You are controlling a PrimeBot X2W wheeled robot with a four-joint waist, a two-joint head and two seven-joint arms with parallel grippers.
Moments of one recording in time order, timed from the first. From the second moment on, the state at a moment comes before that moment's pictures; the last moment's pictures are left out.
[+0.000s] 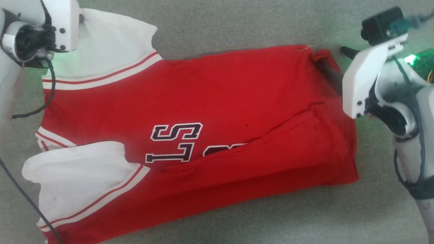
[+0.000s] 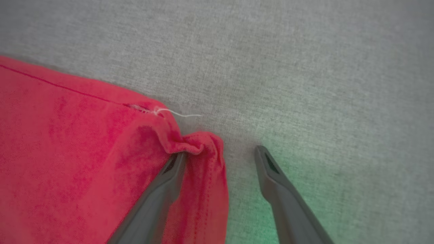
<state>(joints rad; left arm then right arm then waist) -1.30 0.56 -0.69 0.75 -0.86 -0.07 0.79 -0.71 -0.34 0.25 0.16 0.46 0.13 0.70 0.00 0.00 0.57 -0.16</state>
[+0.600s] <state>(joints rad) -1.32 0.50 -0.72 0.78 -0.87 -0.11 0.73 -0.79 -0.39 0.27 0.21 0.47 0.13 0.86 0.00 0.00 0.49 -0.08</state>
